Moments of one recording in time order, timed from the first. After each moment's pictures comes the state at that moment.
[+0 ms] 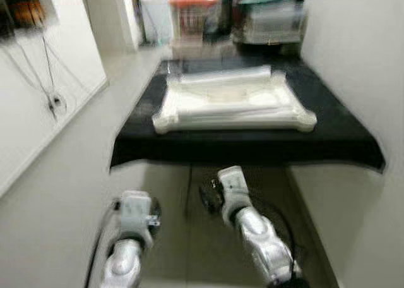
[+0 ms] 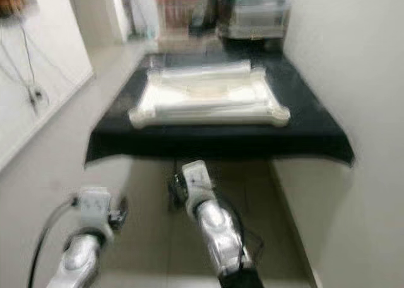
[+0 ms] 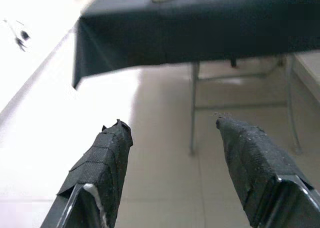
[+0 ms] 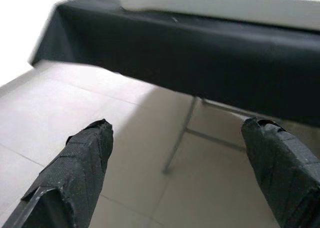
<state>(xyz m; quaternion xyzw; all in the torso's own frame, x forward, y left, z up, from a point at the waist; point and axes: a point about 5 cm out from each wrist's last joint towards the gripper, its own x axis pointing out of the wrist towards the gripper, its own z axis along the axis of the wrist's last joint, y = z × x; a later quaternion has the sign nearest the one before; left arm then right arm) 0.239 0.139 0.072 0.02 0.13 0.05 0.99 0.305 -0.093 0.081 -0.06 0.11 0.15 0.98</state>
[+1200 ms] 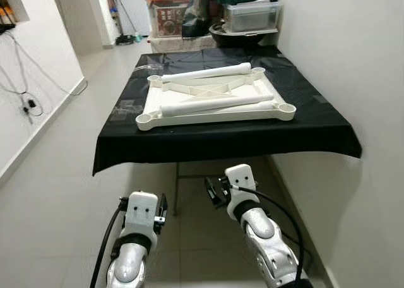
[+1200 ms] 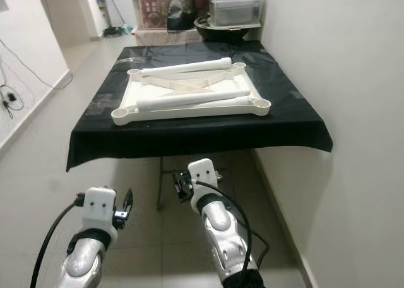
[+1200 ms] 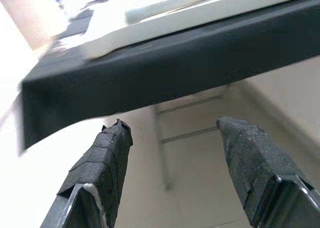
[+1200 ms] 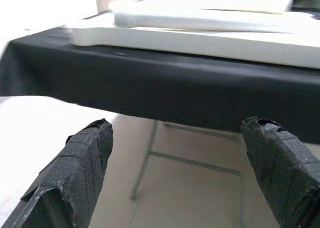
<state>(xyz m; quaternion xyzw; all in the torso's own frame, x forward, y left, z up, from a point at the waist) 0.237 0.125 0.092 0.05 0.05 0.02 1.00 0.302 -0.094 0.099 -0.06 0.04 0.14 0.99</state>
